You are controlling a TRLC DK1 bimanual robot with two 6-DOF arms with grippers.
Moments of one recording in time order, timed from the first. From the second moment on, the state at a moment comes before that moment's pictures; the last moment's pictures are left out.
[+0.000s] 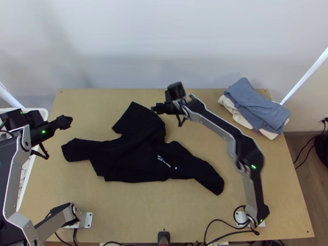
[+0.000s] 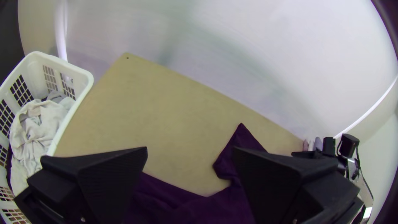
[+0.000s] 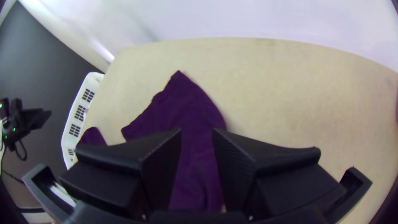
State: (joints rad) left arm 0.38 1.16 1.05 -0.58 0.40 -0.16; right arm 0.63 2.22 1.93 -0.45 -0.20 0.47
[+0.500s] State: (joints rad) left arm 0.38 1.16 1.05 -0.58 0.40 -0.16; right arm 0.61 2.42 2.22 -0.75 -0.26 0.58
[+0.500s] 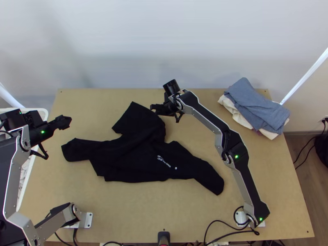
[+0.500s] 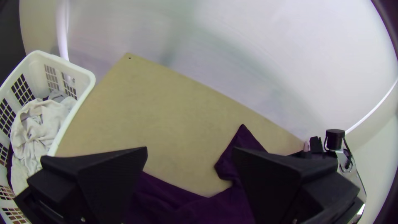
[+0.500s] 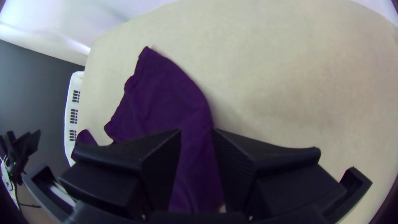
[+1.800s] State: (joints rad) left arm 0.40 1.17 1.05 -0.58 0.40 -0.16; right arm 0.65 2.41 2.22 -0.85 -0.27 0.59
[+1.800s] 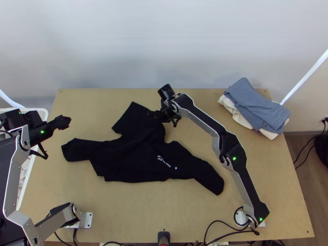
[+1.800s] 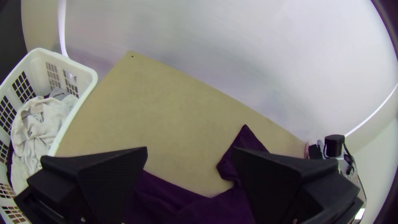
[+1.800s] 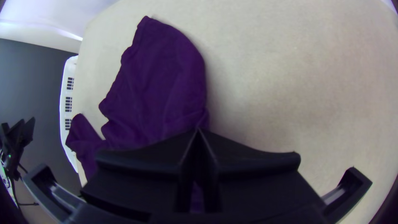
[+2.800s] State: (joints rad) left arm 0.38 1.50 1.03 -0.69 0.35 0.30; right arm 0.65 2.00 1.92 -0.74 -0.18 0.57
